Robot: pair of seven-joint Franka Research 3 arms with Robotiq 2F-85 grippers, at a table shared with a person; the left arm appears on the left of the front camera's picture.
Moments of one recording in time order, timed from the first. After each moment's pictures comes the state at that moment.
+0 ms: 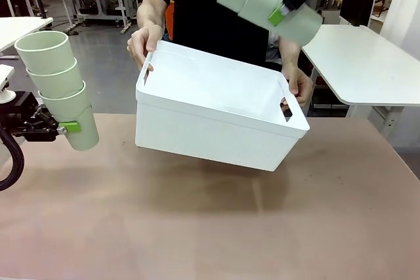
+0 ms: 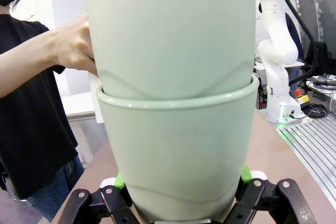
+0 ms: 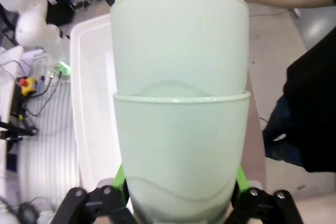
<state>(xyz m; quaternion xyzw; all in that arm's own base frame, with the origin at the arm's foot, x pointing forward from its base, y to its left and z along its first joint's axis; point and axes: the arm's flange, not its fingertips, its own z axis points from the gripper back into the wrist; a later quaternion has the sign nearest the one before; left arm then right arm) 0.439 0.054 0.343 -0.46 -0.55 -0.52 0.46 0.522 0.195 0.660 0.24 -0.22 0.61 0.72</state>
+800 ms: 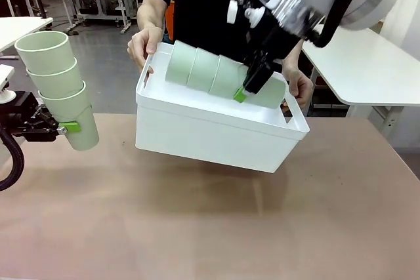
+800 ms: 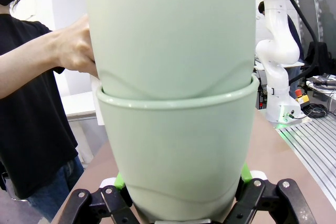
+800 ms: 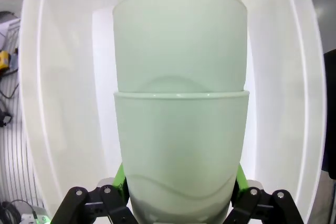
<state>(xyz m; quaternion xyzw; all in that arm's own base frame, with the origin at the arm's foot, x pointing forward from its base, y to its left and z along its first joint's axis) 0.439 0.054 0.343 -0.46 -0.55 -0.52 0.46 0.467 0.278 0.522 0.17 -0.19 0.64 0.72</state>
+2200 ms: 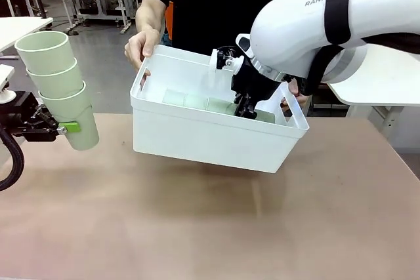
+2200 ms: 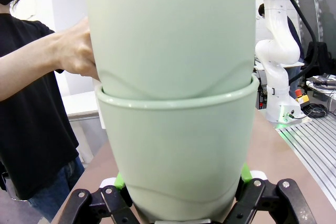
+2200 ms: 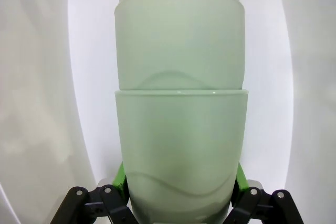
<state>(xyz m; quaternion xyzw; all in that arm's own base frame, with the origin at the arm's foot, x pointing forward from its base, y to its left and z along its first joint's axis) 0.439 0.054 0.343 -0.46 -0.55 -0.52 0.46 0.431 0.303 0.459 0.12 -0.17 0.64 0.74</state>
